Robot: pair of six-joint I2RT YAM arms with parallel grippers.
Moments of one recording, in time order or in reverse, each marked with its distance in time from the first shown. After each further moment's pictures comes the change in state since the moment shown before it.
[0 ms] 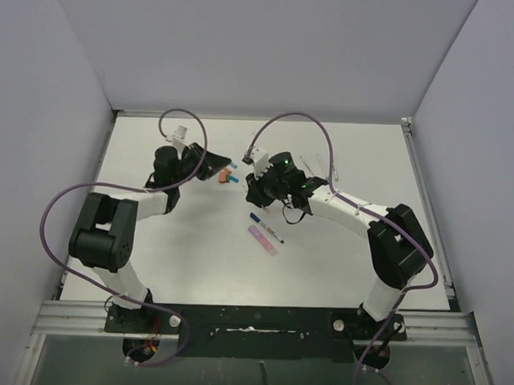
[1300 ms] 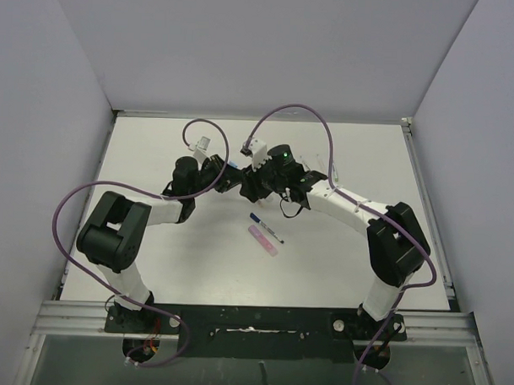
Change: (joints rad) left arm -0.101 0.026 -0.026 0.058 -0.058 0.005; right arm -0.007 -0.004 0.037 -0.035 0.005 0.011
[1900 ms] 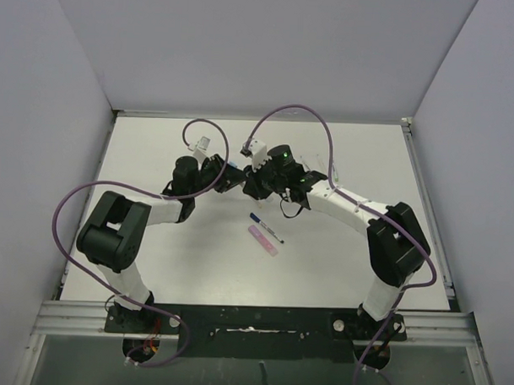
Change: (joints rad) left arm 0.001 0.000 0.004 -0.018 -0.003 0.015; right arm 0.000 0.000 -0.001 -0.005 -0.002 -0.005
